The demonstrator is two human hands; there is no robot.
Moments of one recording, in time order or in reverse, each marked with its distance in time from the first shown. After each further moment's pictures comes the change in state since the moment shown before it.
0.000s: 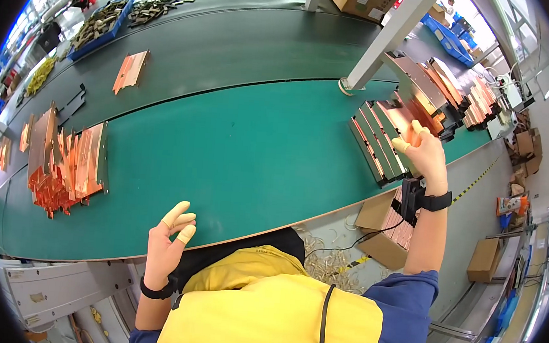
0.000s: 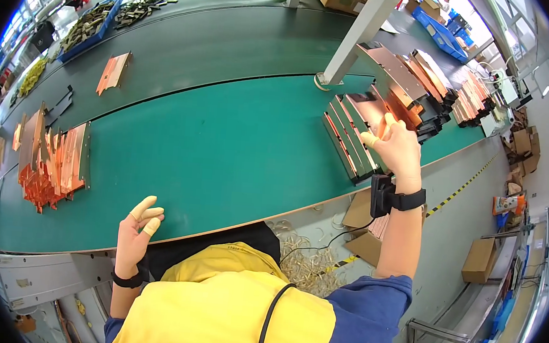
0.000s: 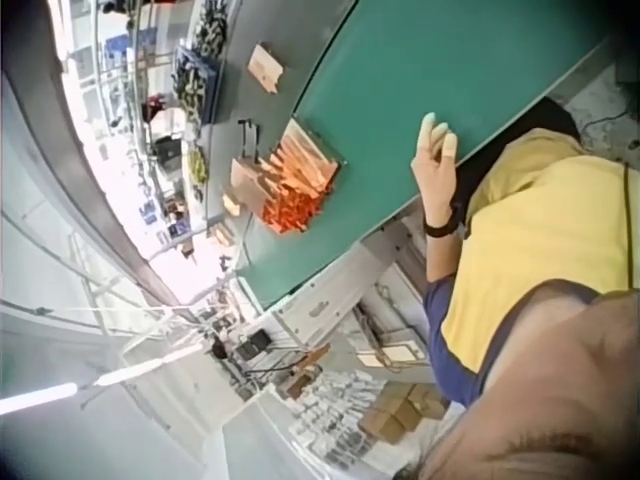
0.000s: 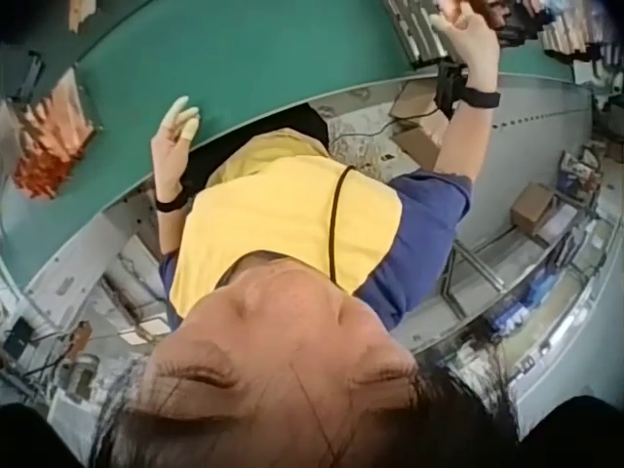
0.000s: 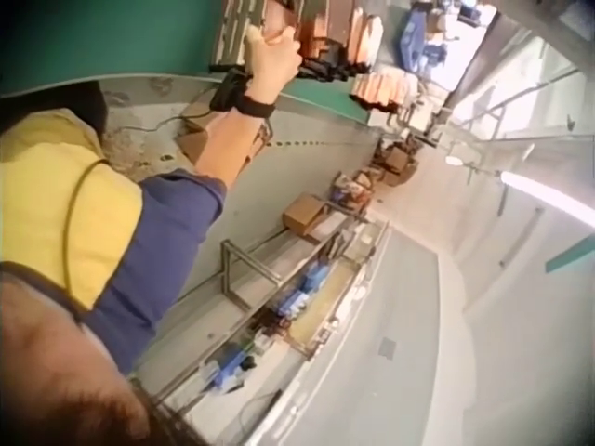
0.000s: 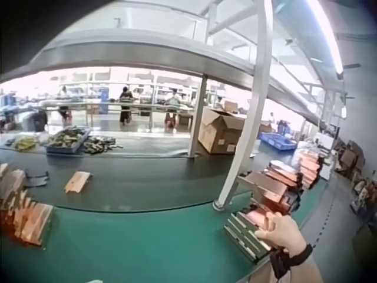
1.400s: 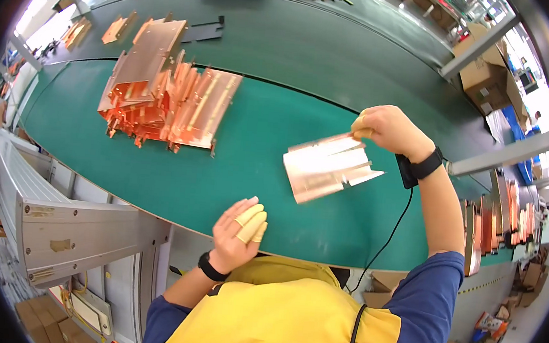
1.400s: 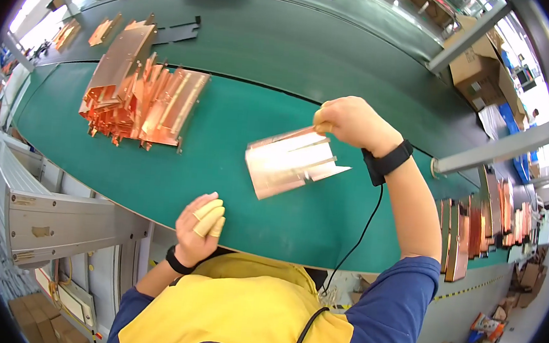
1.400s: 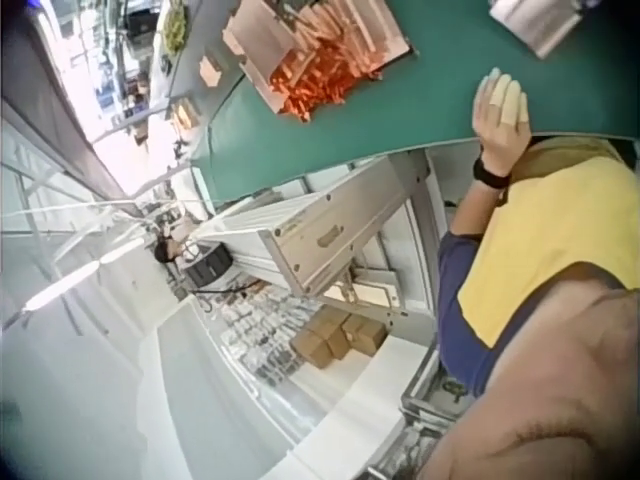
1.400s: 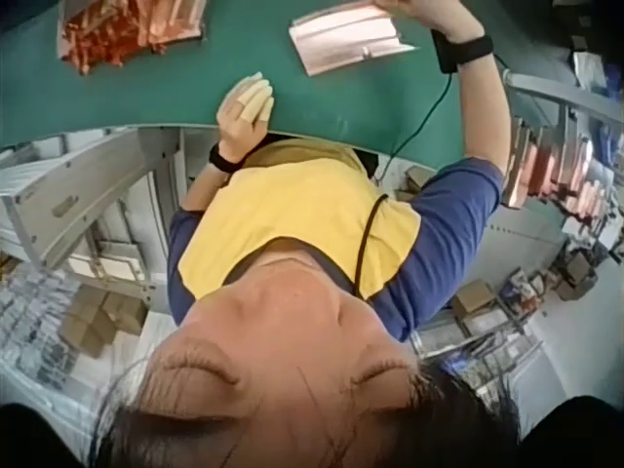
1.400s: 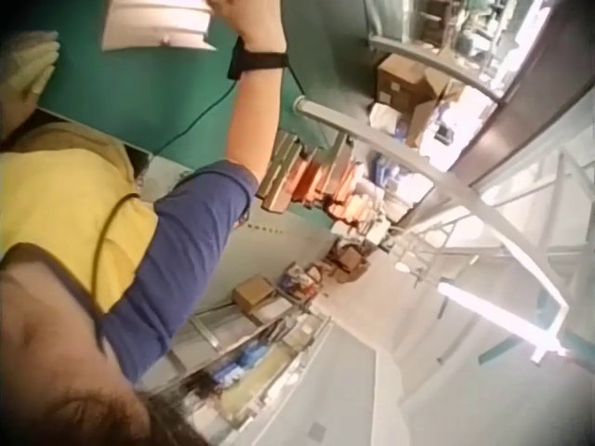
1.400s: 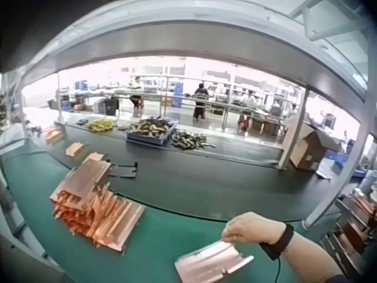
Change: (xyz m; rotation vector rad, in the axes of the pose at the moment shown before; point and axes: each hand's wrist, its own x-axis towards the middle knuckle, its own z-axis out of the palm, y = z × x) left_hand -0.024 -0.103 -0.144 0.529 0.594 0.635; right_hand 0.020 -0.445 0.114 0.173 -0.404 -1.471
